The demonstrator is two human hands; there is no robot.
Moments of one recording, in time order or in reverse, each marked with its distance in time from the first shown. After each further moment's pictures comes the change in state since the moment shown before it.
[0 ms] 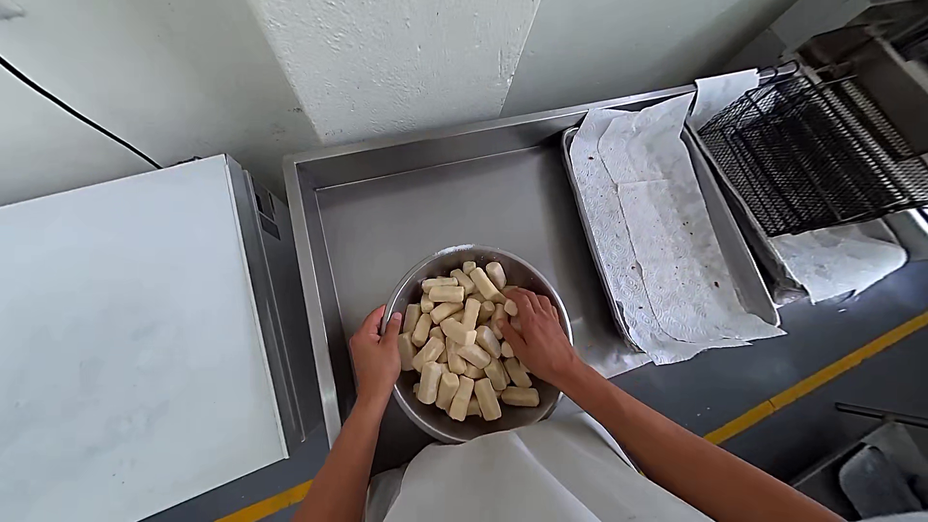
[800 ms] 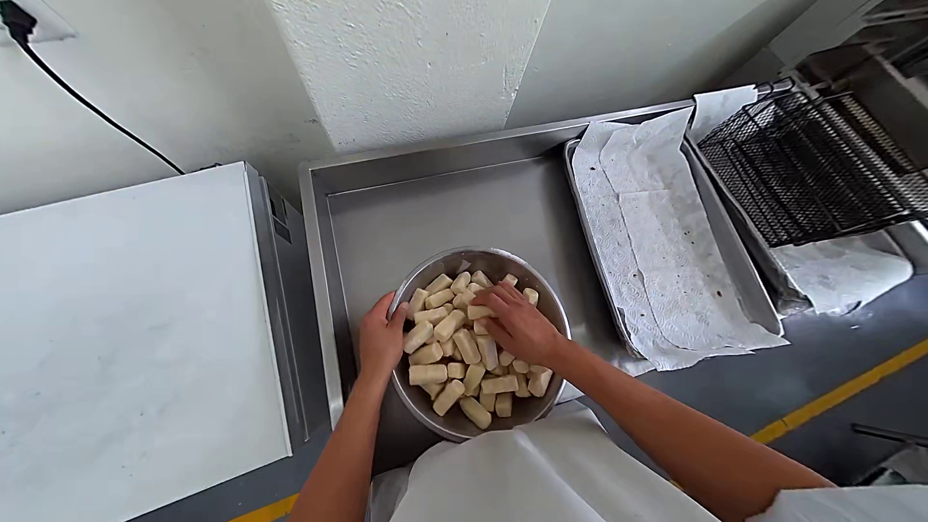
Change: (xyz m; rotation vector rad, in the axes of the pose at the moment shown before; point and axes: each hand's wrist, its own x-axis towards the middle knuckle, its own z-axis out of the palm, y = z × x) left_hand 0.021 0.010 -0.003 0.057 -0.132 0.001; right_hand 0.034 -0.013 -0.005 0.049 -0.110 -0.449
